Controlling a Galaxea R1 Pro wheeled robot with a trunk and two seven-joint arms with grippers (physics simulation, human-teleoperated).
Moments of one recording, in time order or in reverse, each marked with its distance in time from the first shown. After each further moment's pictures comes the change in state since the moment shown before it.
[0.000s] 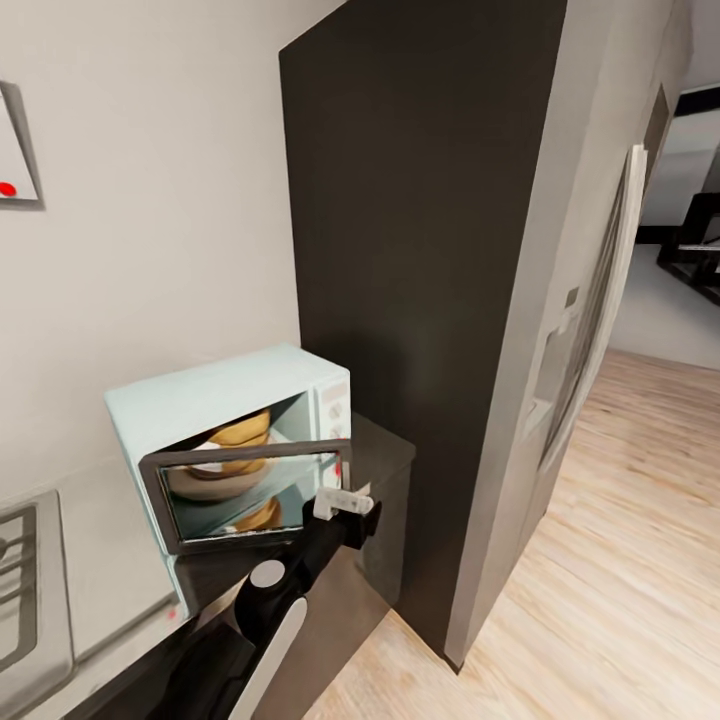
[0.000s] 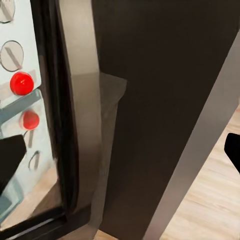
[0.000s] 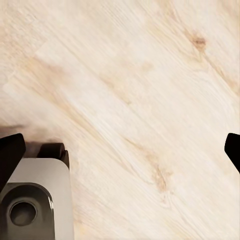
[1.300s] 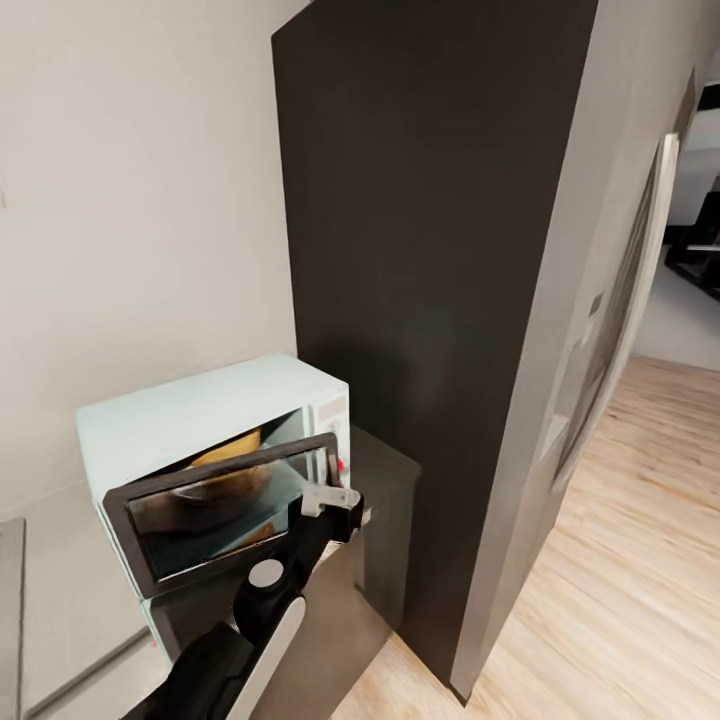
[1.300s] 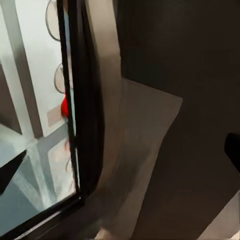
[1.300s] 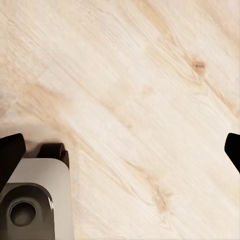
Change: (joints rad) left arm 0.000 0.002 0.005 0.000 0.004 -0.001 0.147; right arm 0.000 0.000 0.000 0.000 0.000 -0.001 0.000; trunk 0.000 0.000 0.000
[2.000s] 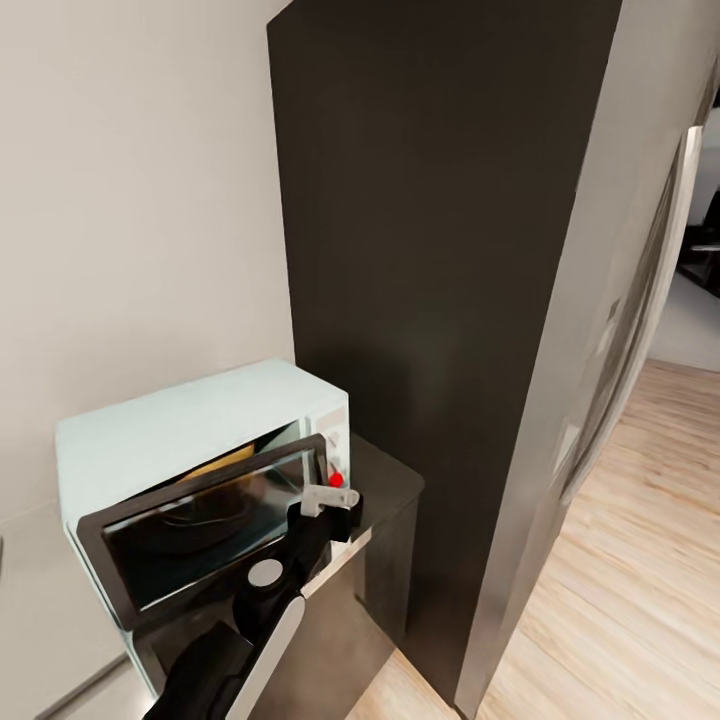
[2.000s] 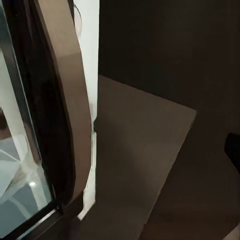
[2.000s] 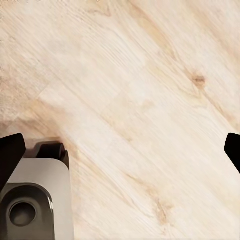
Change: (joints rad) left arm -0.001 0.001 0.004 0.003 0.004 0.001 0.000; right arm 0.000 0.000 0.000 0.000 0.000 -0.001 0.000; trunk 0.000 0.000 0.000
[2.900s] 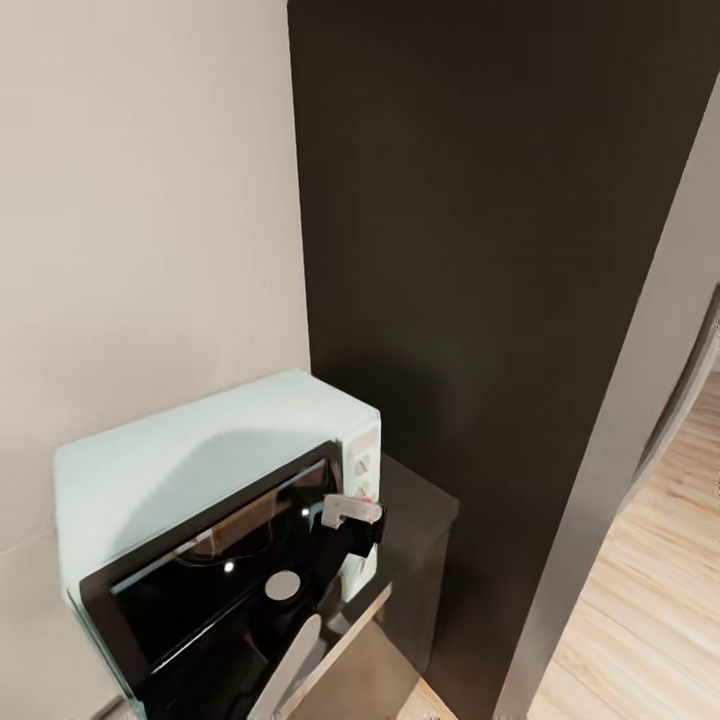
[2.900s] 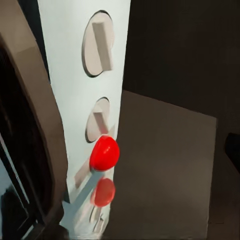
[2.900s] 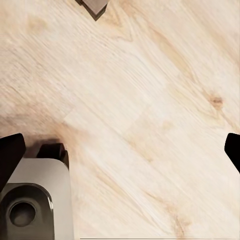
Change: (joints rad) left arm 0.000 0.000 -0.099 0.001 0.017 -0.003 -0.002; right arm 0.000 0.000 0.000 0.000 0.000 0.000 0.000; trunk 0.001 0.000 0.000
